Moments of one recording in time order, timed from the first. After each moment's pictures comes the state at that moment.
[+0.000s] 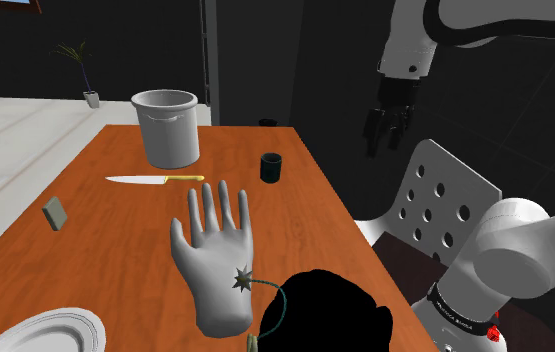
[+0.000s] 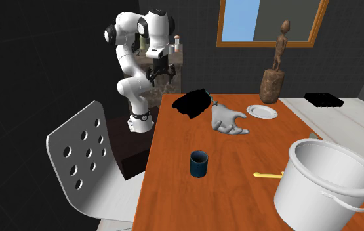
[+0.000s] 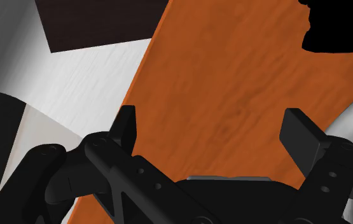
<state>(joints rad) -0.01 -0.78 0.04 -2.37 0.08 1.50 0.17</state>
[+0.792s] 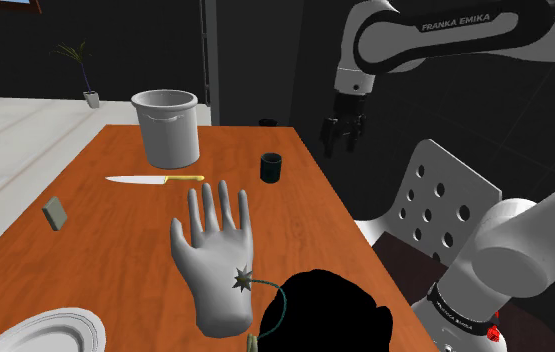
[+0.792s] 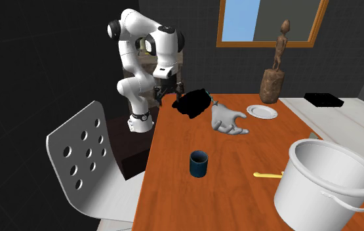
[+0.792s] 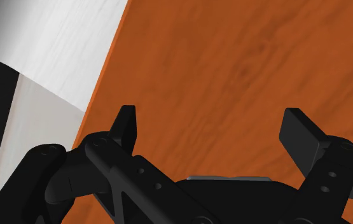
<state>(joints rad) -0.04 -0.45 0.02 -2.30 0.05 1.77 0.14</state>
